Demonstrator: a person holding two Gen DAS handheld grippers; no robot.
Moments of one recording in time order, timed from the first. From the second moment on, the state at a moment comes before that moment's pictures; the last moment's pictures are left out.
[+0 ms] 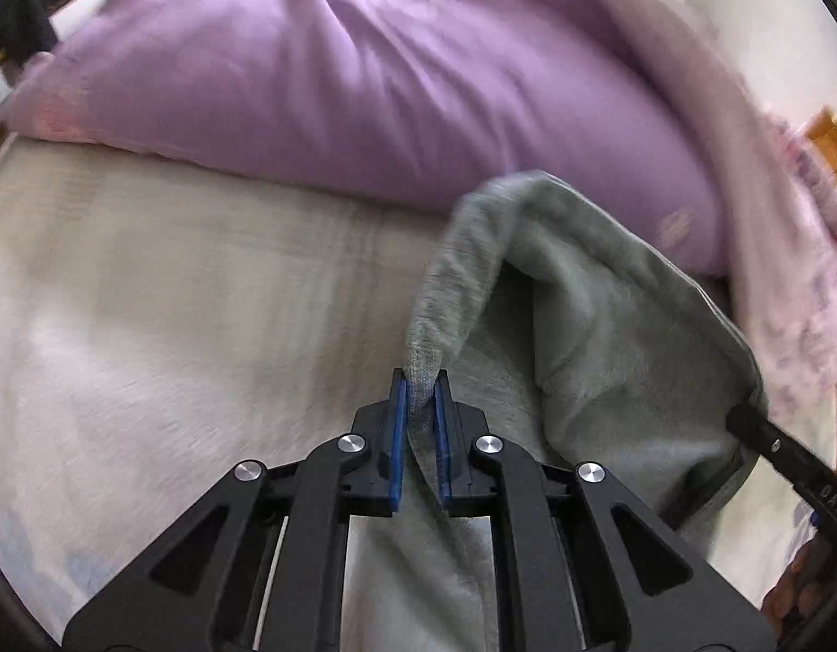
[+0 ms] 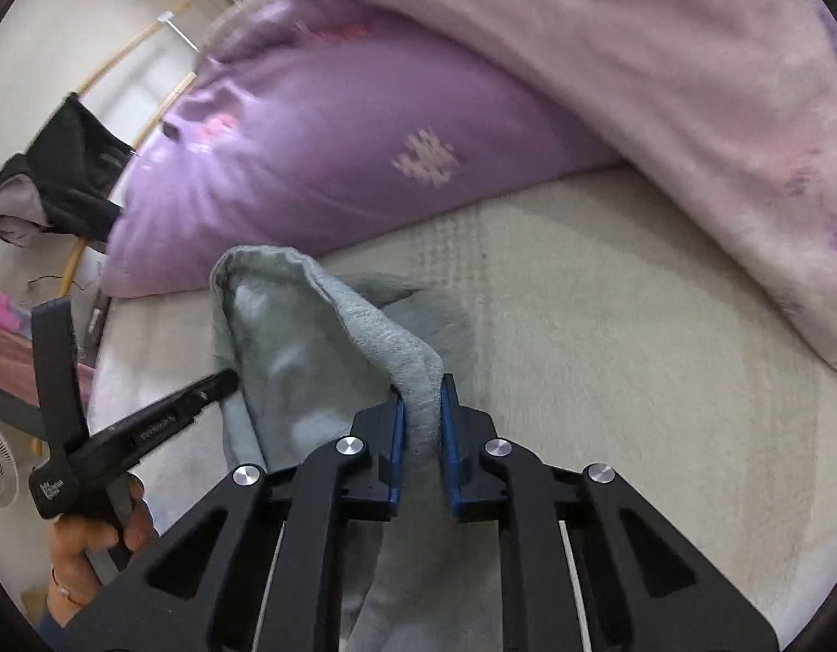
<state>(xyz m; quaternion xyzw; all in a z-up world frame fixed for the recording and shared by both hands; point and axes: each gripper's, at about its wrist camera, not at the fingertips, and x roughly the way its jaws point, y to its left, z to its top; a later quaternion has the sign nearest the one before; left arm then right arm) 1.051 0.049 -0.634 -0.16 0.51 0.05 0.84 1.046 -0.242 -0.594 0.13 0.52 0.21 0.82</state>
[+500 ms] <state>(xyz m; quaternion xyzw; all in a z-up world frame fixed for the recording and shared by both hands) 0.773 0.061 -0.637 -0.22 0.63 0.06 0.75 0.816 -0.300 -0.612 0.08 0.64 0.16 0.75</state>
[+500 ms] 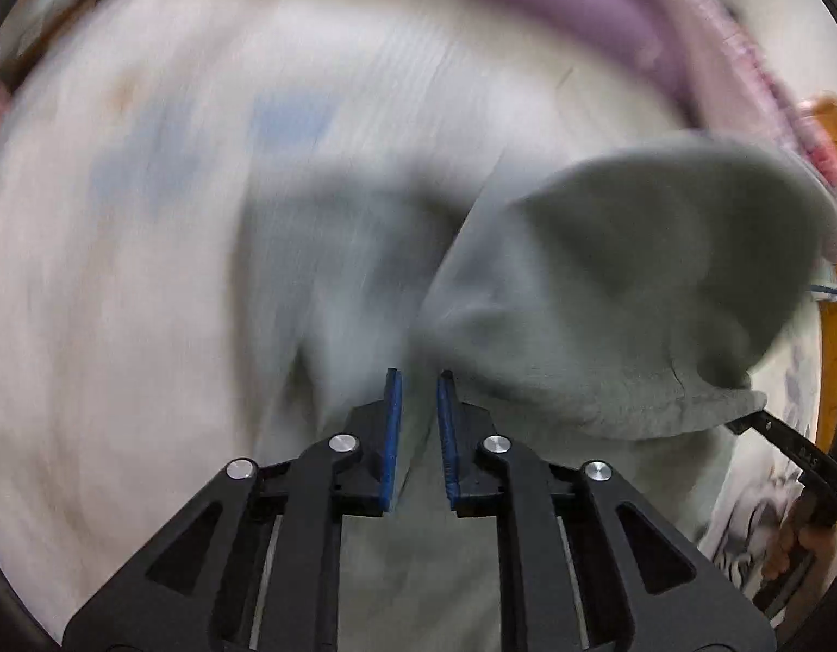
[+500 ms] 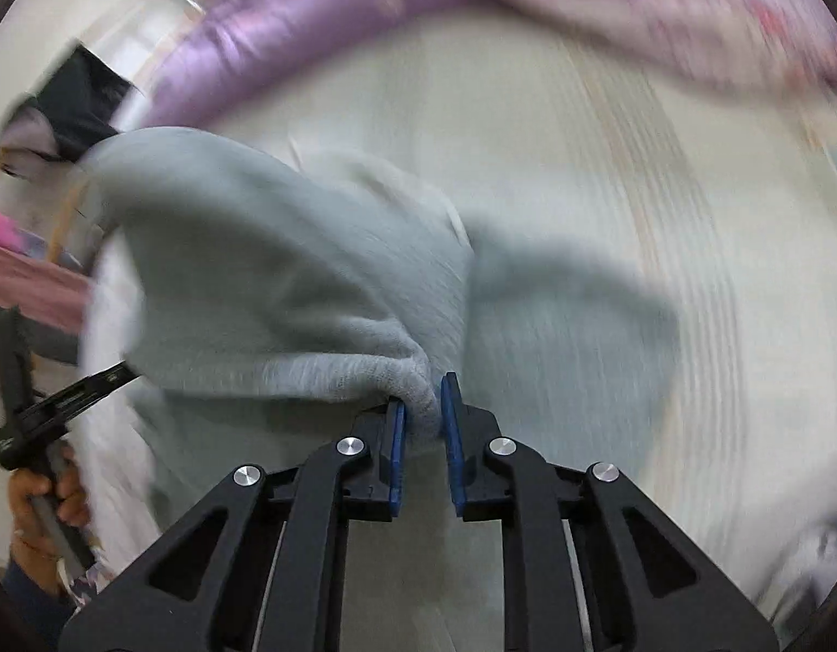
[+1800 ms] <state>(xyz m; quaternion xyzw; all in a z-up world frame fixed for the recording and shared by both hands) 0.667 -0.024 -0.653 -0.33 0.63 0.05 0.70 0.723 -0.229 -0.646 0.21 0.72 0.12 0.65</state>
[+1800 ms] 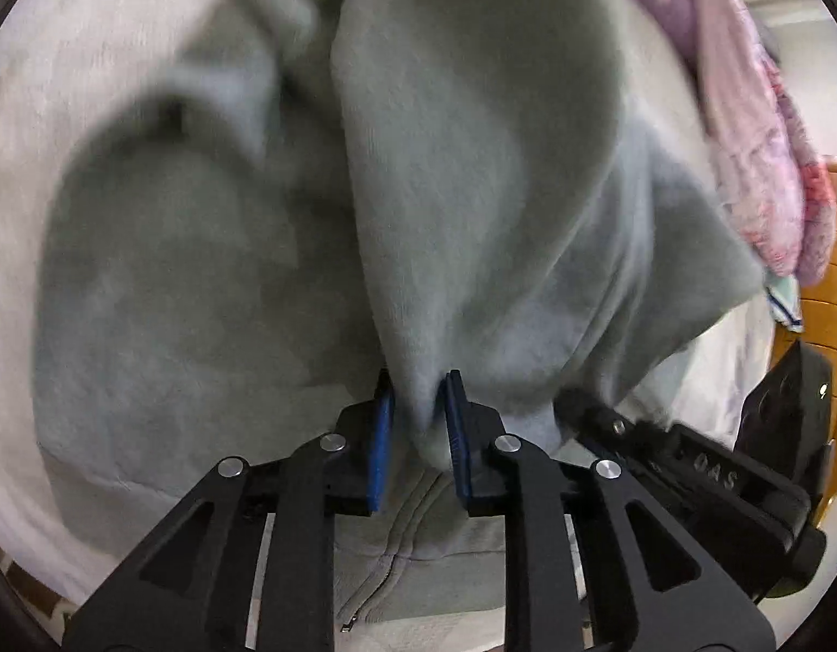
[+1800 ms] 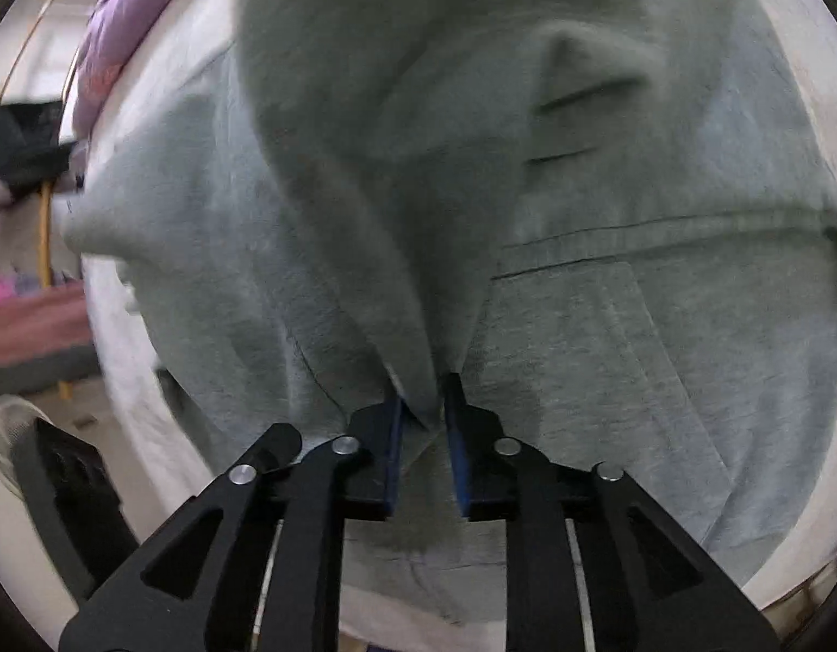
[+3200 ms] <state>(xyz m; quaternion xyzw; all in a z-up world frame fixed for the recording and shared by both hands) 0.825 0.055 -0.624 -0.34 0.54 0.13 0.76 0.853 -0.274 -0.608 0.30 0.58 0.08 0.75</state>
